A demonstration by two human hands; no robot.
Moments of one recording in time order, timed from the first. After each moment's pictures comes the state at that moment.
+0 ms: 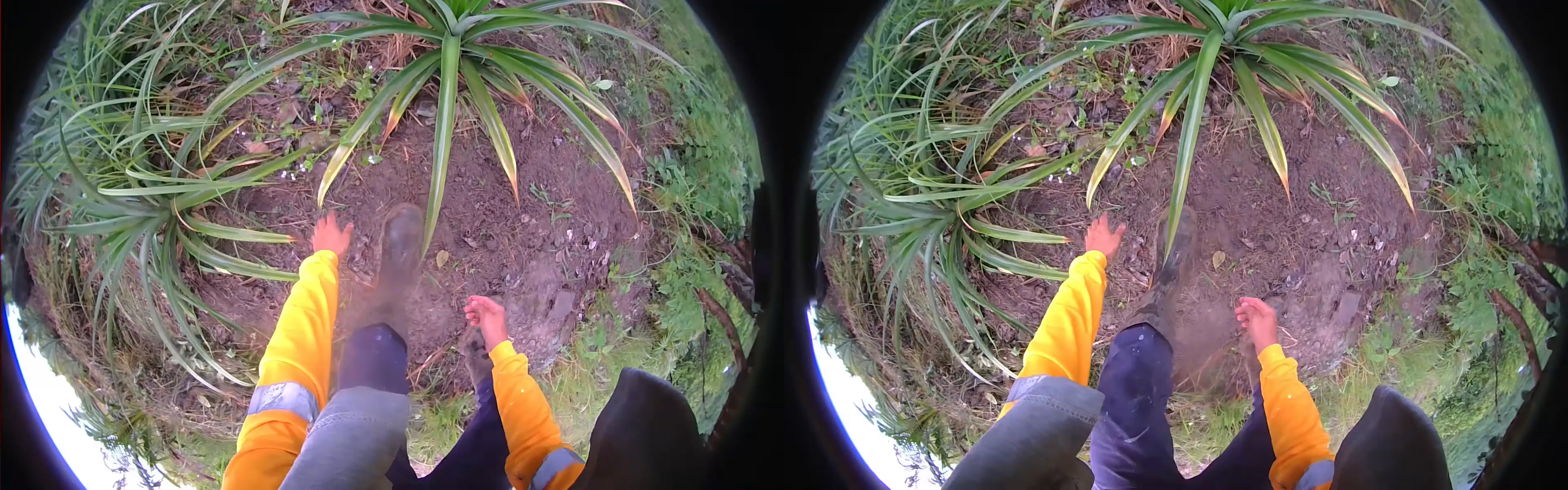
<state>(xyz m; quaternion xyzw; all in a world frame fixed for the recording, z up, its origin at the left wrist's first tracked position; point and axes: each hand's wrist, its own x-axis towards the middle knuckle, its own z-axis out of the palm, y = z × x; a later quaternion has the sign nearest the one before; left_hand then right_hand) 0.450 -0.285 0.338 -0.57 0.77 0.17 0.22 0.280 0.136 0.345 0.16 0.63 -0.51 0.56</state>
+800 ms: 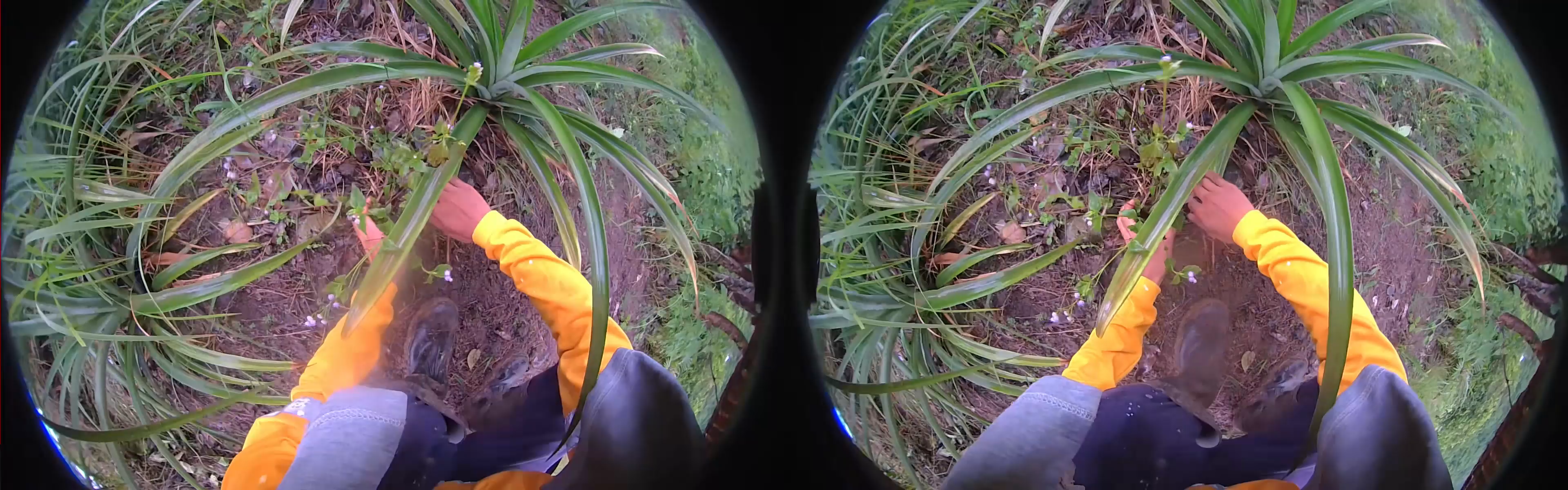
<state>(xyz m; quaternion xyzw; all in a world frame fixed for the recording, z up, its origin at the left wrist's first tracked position) 0.284 -0.408 0.158 -0.39 0.81 0.25 -0.36 0.079 -0.312 0.231 -0.75 0.64 -0.15 0.02</state>
